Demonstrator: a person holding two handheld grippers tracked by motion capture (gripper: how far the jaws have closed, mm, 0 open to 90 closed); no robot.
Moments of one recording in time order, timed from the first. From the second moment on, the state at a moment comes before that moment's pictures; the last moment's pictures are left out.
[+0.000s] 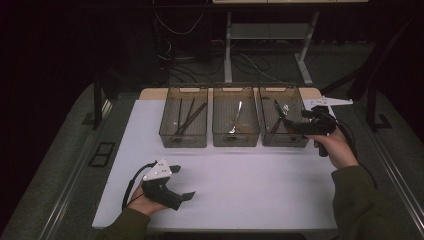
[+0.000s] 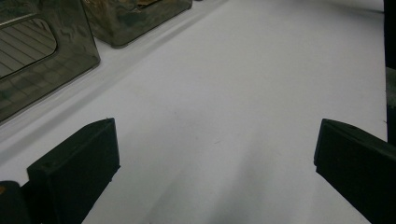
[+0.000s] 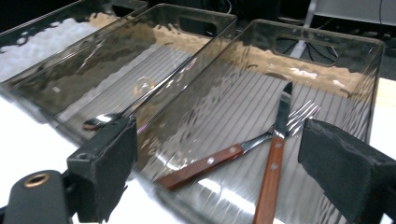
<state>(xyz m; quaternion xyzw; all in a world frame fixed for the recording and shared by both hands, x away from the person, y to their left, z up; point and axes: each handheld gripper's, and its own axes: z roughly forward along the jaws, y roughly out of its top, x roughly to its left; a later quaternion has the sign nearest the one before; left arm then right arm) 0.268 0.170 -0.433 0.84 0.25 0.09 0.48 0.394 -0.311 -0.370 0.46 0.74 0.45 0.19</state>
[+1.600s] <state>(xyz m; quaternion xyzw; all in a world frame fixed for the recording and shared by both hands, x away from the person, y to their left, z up) 0.270 0.170 -0.433 0.84 0.25 0.09 0.48 0.252 -0.288 -0.445 0.38 0.79 0.46 0.14</state>
